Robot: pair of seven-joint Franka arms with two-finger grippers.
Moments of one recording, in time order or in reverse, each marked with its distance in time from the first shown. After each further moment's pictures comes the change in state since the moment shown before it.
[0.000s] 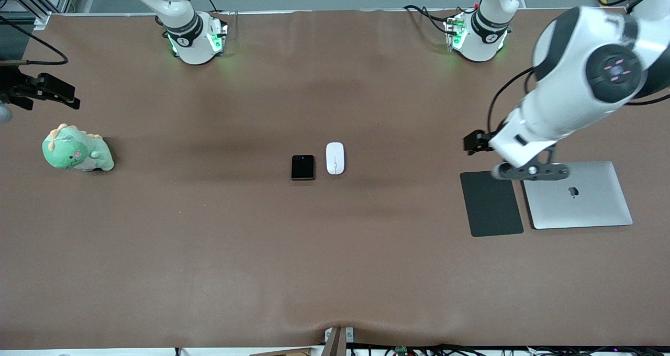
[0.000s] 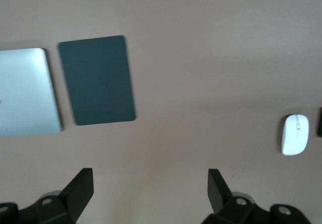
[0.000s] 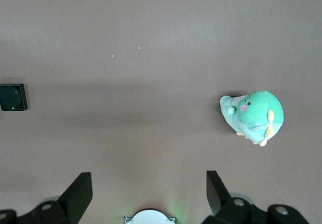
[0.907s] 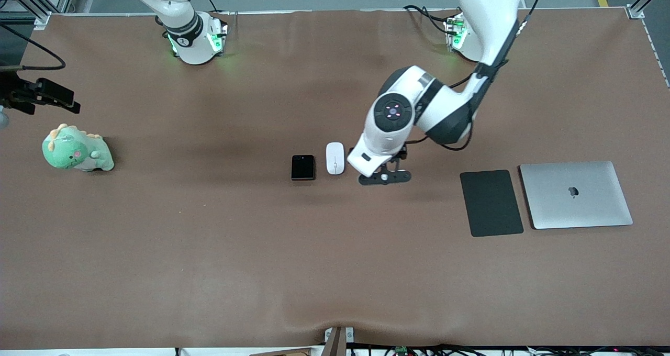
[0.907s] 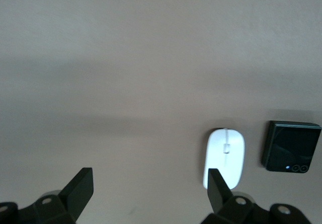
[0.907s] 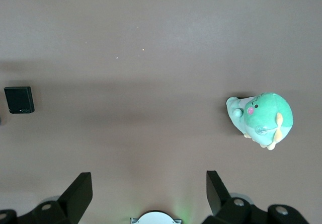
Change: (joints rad) left arm -0.354 0.315 -0.002 -0.003 0.024 0.332 -0.452; right arm -0.020 0.041 0.000 0.014 0.035 0.005 -0.006
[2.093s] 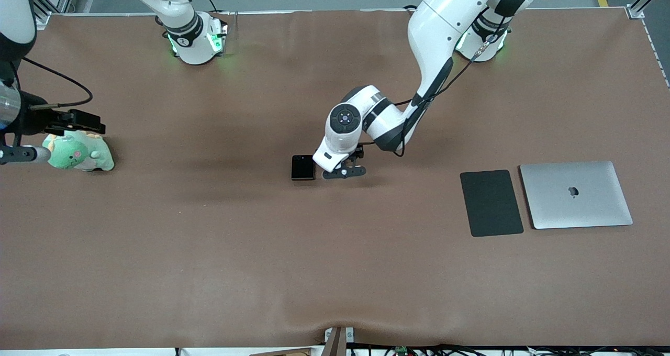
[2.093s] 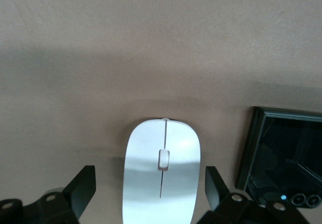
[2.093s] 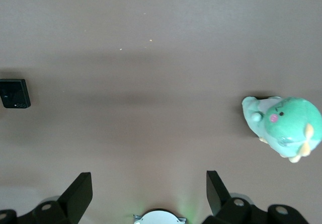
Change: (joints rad) left arm -0.138 0.235 0.002 0.000 0.001 0.298 -0.156; right arm 0.008 0.115 0.021 0.003 0.026 0.022 -0.001
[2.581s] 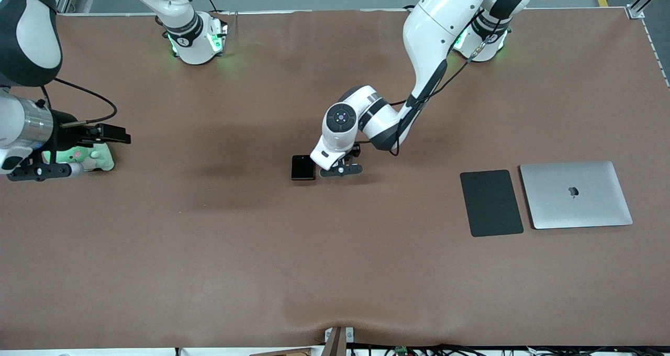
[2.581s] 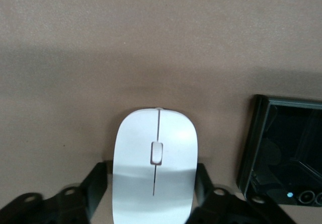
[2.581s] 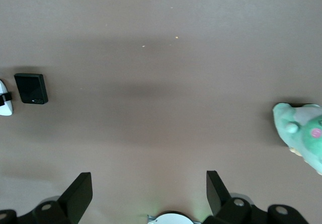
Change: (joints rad) left arm -0.015 0.012 0.002 0.000 0.000 0.006 -0.005; right arm 0.024 0.067 0.002 -0.001 0.074 0.021 0.000
